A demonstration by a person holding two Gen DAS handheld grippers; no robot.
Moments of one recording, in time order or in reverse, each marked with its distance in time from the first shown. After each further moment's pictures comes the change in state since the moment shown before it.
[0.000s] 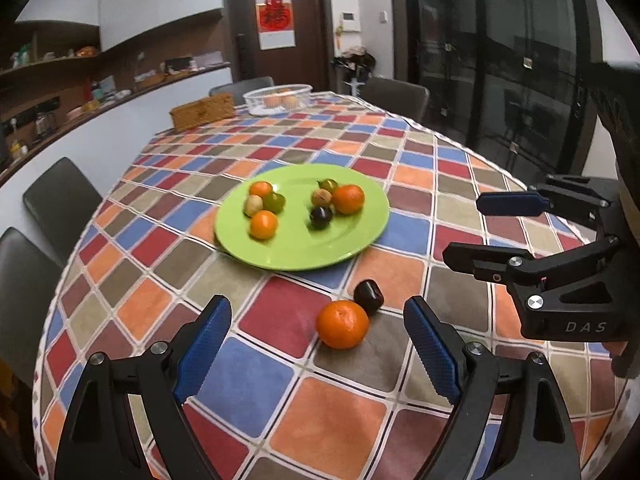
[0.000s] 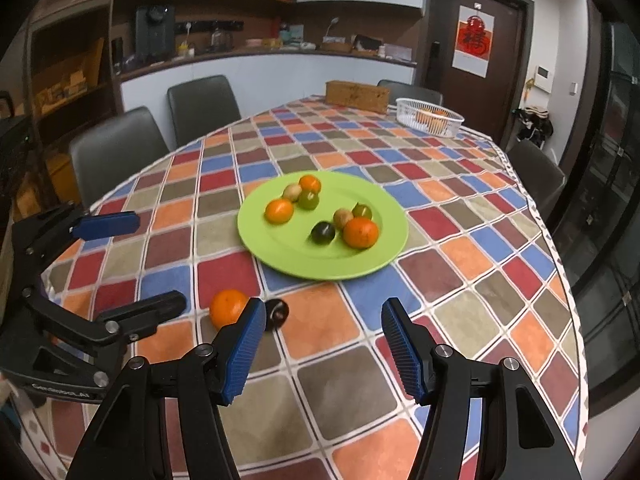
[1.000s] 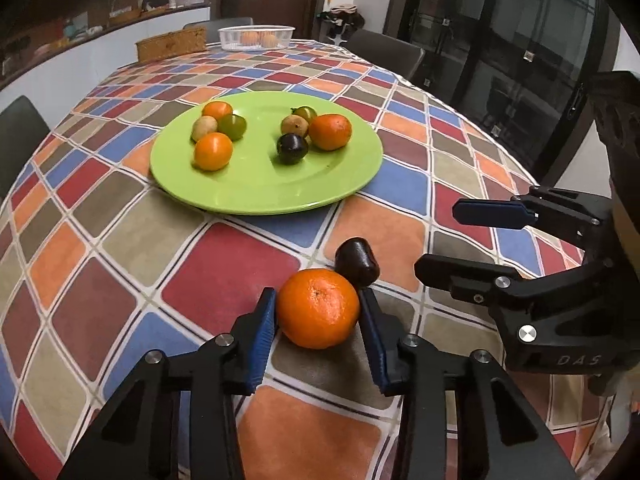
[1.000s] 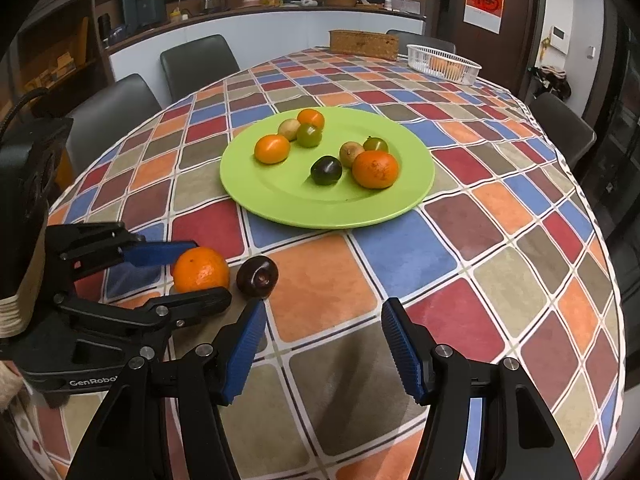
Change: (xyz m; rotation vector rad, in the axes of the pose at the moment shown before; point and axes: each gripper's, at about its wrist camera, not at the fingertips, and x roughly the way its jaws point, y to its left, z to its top) left arm 0.069 0.008 -0.016 -0.107 0.163 -0.167; right arm 0.061 -0.005 -0.017 0.043 0.150 0.061
